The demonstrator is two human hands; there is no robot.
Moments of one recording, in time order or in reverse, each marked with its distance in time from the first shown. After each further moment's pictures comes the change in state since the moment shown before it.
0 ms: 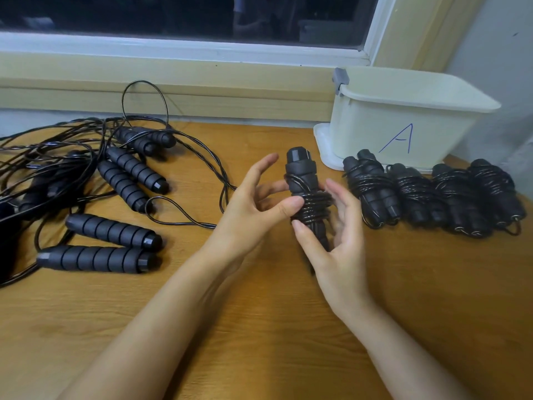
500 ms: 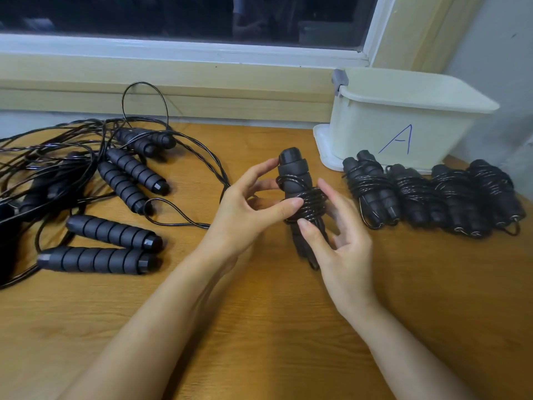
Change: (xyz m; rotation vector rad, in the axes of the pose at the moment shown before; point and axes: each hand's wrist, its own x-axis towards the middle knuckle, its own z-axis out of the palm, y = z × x) left_hand 0.000 0.003 -0.005 0.061 0.081 0.003; right_hand 0.003 0.005 -0.005 -0.012 -0.009 -0.043
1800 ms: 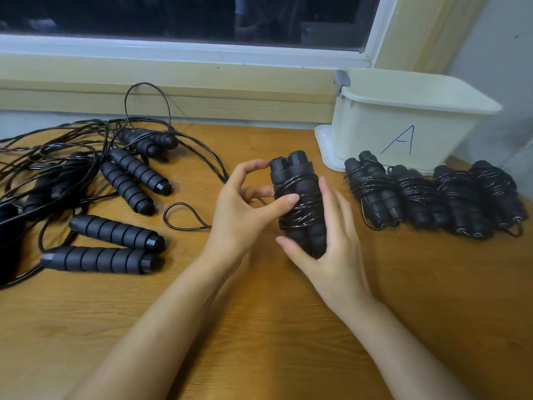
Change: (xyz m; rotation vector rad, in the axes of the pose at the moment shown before) left_hand 0.002 -0.004 0.004 0.035 0.185 0.013; right_hand -0.001 -0.001 0.002 -0.517 -0.092 -0.091
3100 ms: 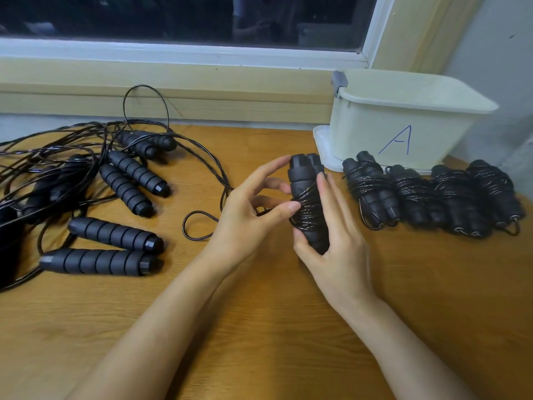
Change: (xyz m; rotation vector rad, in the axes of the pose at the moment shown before) left_hand 0.000 0.000 -0.003 0.062 -0.244 0.221; right_hand 0.004 0.005 -0.002 -0.135 0.069 -0.066
